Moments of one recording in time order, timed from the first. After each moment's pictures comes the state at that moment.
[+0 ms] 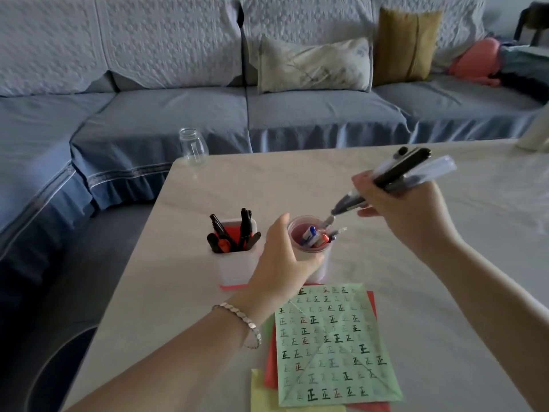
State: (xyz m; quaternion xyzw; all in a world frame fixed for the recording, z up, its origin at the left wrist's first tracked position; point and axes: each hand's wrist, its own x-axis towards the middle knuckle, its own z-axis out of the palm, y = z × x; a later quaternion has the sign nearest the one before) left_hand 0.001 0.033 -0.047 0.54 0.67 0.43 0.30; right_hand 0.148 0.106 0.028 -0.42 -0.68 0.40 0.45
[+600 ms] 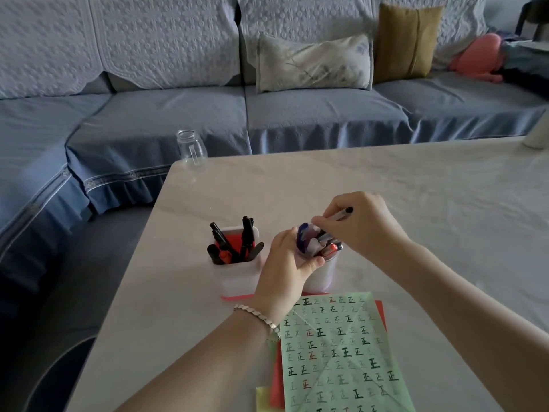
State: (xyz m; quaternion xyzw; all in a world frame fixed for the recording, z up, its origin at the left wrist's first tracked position) left_hand -0.013 0.068 -0.092 0.58 0.67 0.41 0.21; right_hand 0.109 0.128 0.000 -0.48 -0.80 0.23 0.27
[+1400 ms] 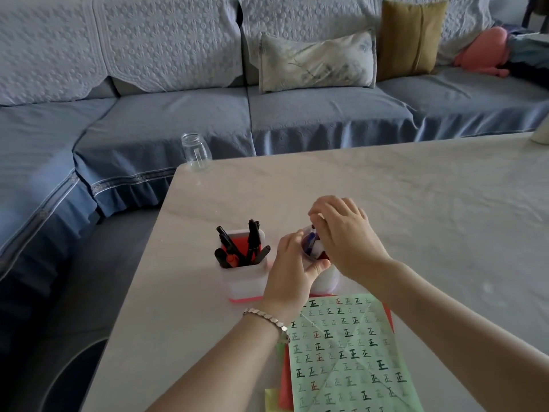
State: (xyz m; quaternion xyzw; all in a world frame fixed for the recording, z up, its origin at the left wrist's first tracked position) left_hand -0.012 0.068 -0.098 0.59 0.65 0.42 0.20; right_hand 0.091 0.121 -0.031 -0.41 -0.87 0.10 0.25
